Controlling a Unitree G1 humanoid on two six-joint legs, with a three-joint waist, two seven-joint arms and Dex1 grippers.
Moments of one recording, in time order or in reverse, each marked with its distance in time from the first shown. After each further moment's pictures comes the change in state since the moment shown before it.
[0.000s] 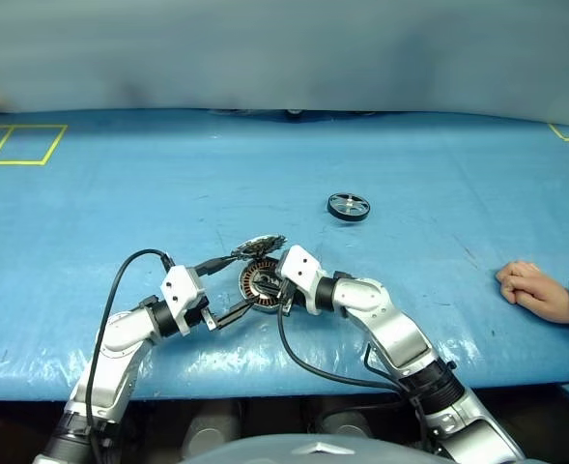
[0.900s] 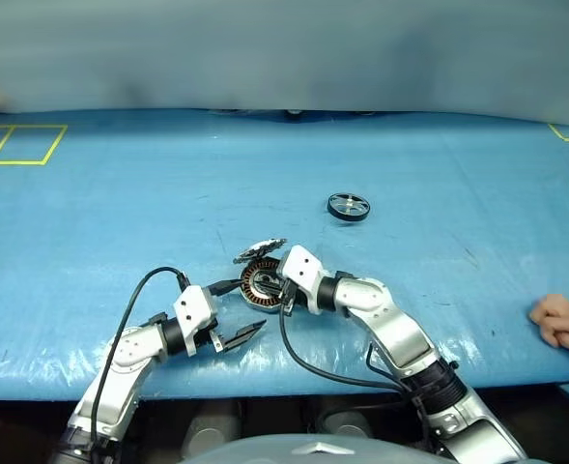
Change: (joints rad) left arm 0.051 -0.001 -0.054 0.016 0.072 0.020 -0.009; right arm 0.000 -0.019 -0.001 -0.008 -0.001 -0.002 -0.003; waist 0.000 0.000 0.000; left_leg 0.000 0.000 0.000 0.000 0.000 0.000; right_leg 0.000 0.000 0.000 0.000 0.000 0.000
